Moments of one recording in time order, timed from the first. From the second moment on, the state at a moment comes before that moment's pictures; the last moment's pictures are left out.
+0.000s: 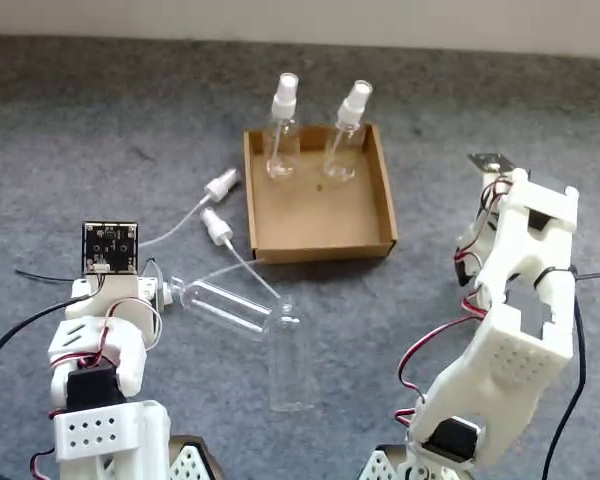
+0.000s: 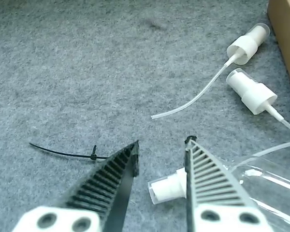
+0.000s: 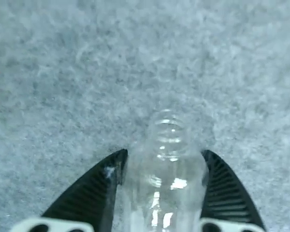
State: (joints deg) left arm -16.9 -85.0 84.0 47.3 -5.9; right arm 18.5 25.1 -3.0 77.1 33.8
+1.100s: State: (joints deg) left arm -13.3 -11.9 13.1 72.6 -24.0; right arm 11.6 -22.8 20.3 82.9 36.3
